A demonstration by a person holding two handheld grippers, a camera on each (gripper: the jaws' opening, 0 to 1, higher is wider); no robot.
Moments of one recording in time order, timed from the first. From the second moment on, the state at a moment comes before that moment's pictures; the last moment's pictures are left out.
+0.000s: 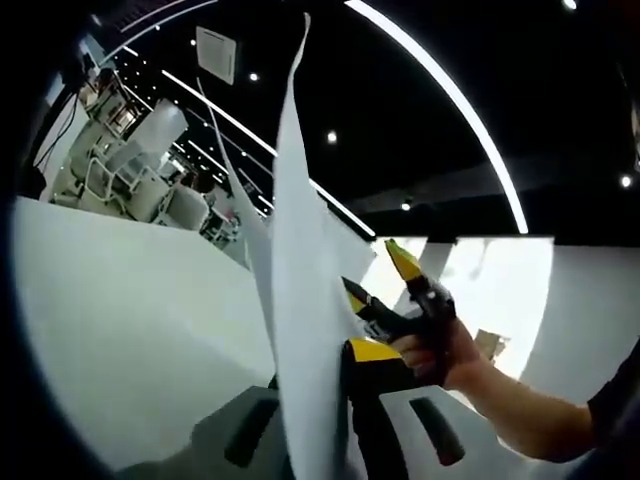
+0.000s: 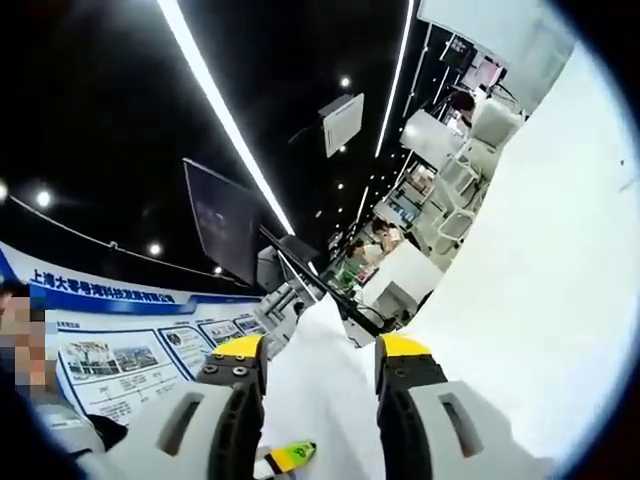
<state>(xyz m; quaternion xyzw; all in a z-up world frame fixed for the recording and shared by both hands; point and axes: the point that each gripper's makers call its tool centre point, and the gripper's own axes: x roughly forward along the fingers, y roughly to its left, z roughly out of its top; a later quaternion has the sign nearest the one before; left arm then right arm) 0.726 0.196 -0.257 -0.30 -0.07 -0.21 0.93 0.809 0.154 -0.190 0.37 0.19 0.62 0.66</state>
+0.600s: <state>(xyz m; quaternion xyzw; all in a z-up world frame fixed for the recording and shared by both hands) 0.726 0.197 -0.257 -0.31 -0.07 -0.21 0.93 0.810 0.149 -0.196 0.35 0.19 0.61 0.69</state>
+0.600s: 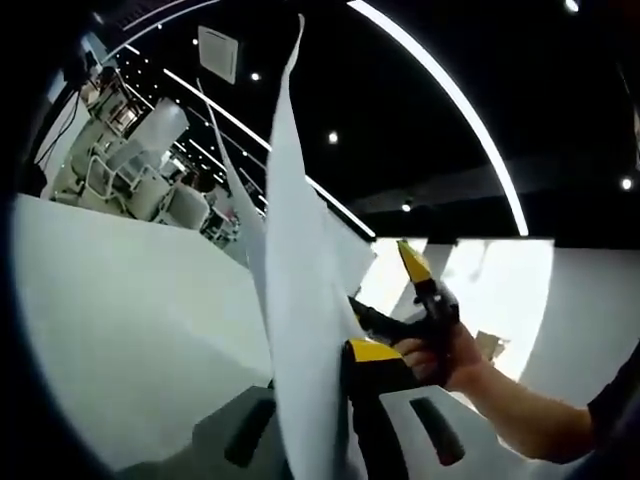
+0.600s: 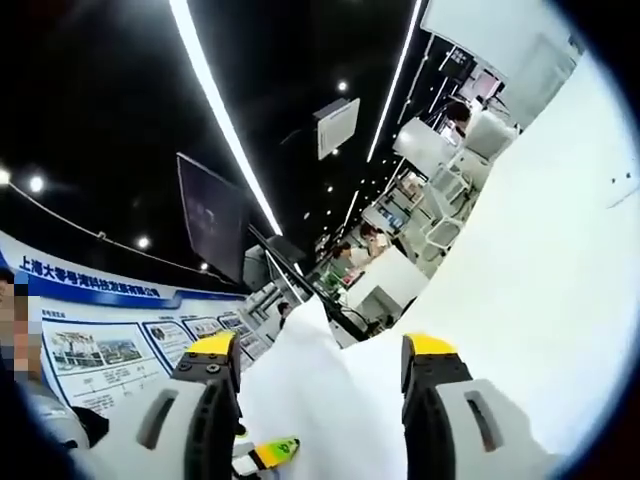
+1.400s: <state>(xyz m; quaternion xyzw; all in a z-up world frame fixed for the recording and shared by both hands) 0.725 0.197 -0.257 -0.31 -0.07 -0.21 0.92 0.815 0.145 -0.214 0.29 0.20 0.59 0.73</state>
